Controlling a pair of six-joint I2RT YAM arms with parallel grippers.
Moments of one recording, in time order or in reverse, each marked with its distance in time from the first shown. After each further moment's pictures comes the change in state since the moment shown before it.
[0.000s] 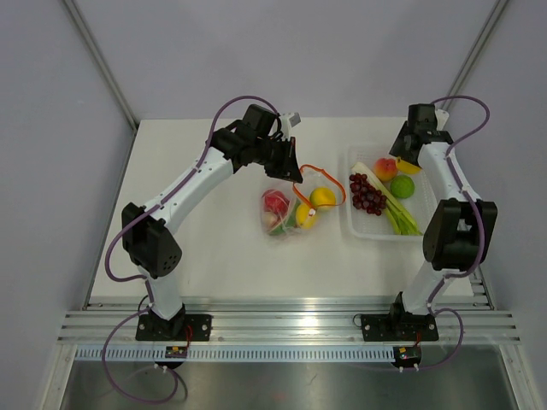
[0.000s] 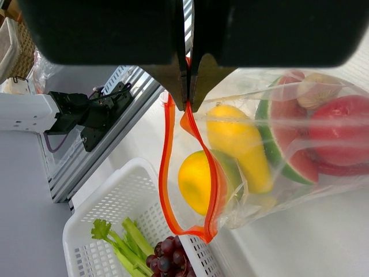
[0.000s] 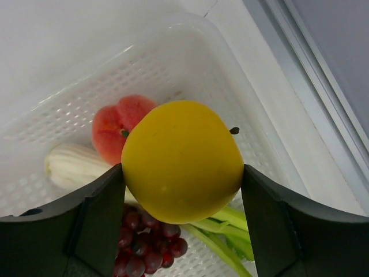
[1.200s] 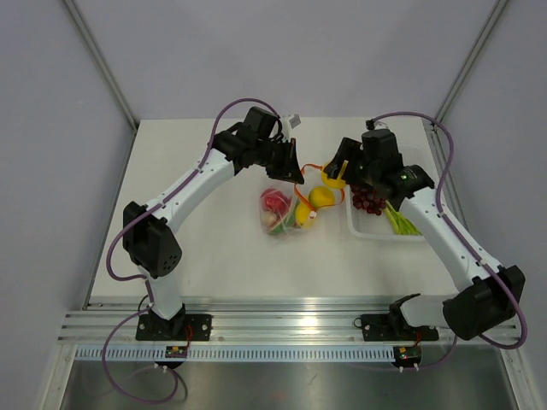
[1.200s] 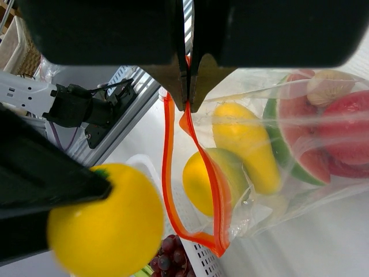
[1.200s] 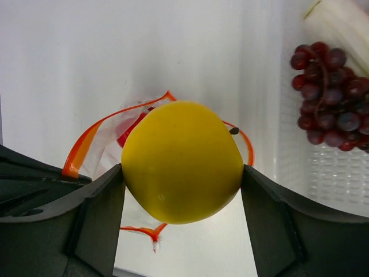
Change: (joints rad) left arm 0.000 0.000 -0.042 0.049 0.008 -0.032; right arm 0.436 -0.530 -0.302 0.030 -0.310 0.235
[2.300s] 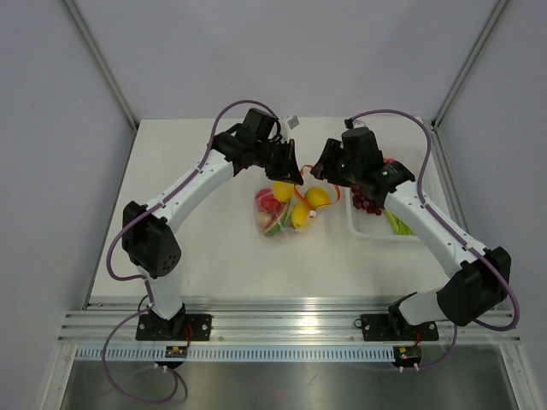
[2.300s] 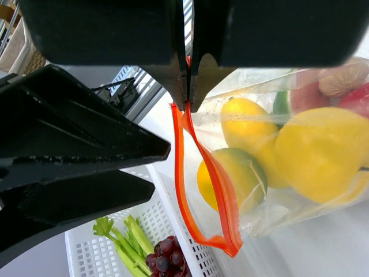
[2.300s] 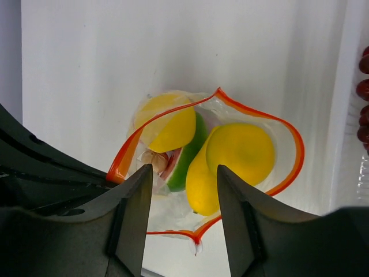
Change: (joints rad) left arm 0.005 -0.005 -0.026 0.019 0.012 -0.019; right arm 0.114 0.117 0.037 0.090 -0.039 0.043
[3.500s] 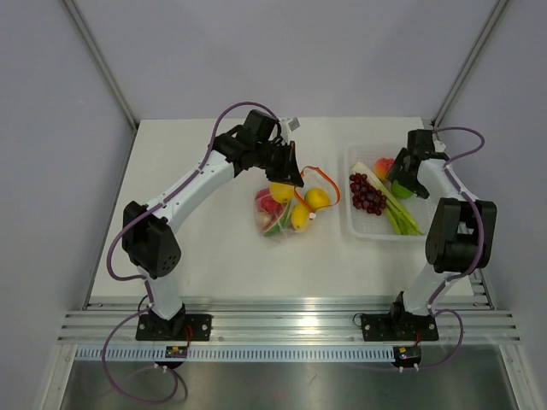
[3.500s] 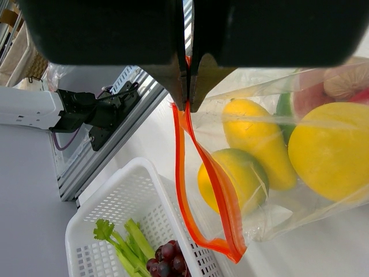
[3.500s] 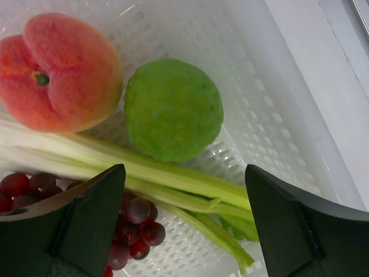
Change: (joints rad) left arm -0.004 -0.001 -0.014 0.005 0.010 -0.005; right arm -0.595 0.316 -0.034 -0.056 0.255 -0.188
